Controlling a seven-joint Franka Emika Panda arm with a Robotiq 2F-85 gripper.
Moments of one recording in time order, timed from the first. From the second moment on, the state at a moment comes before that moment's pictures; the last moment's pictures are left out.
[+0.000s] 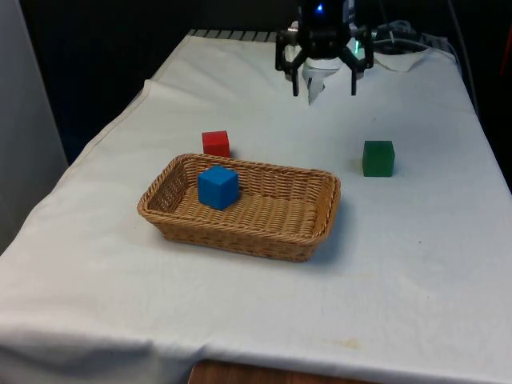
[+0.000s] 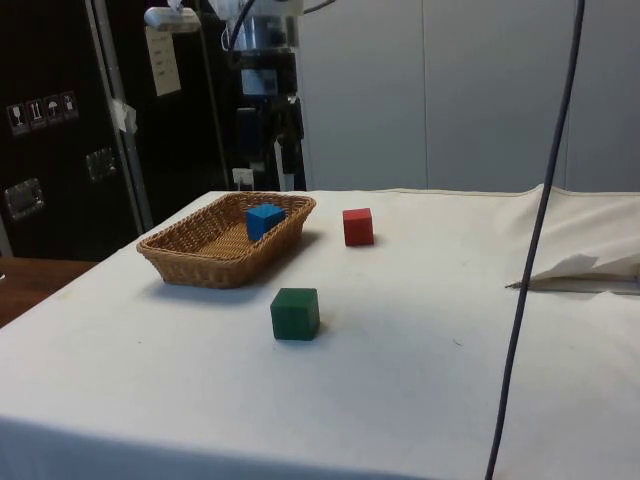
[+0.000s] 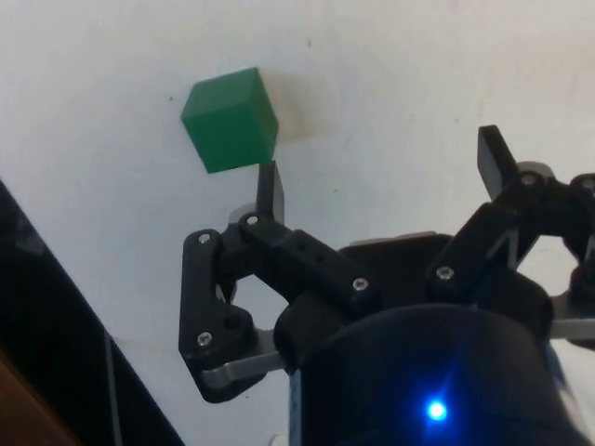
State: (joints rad) arm 0.35 0.16 -0.37 -2.19 0.17 2.35 -0.10
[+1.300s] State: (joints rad) arm 0.35 0.20 -0.15 -2.24 0.09 2.45 0.12
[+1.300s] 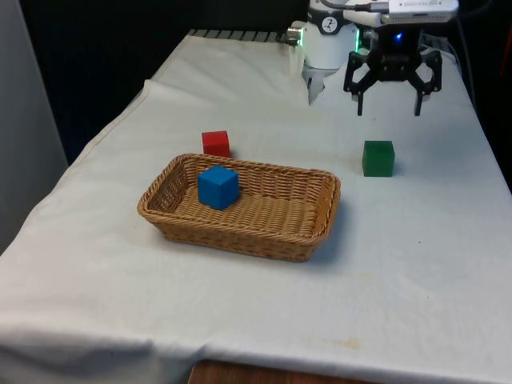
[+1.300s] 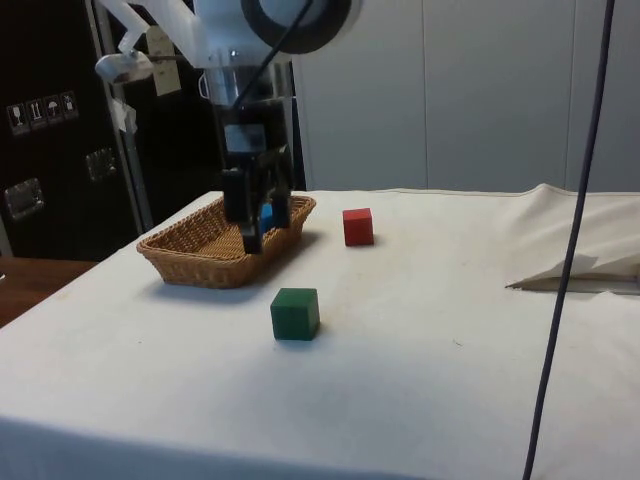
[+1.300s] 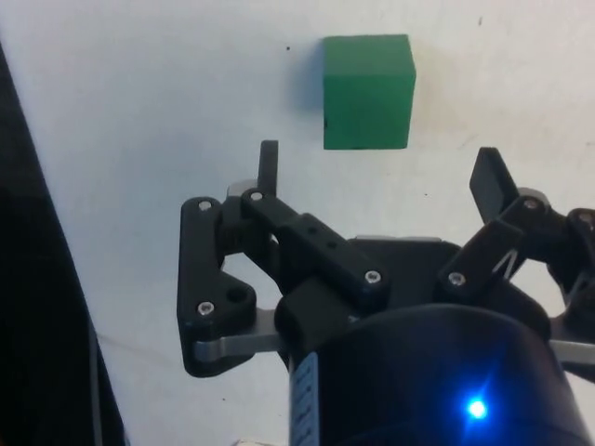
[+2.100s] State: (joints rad) arm 0.35 0.31 -0.09 -2.29 0.09 2.63 0.09
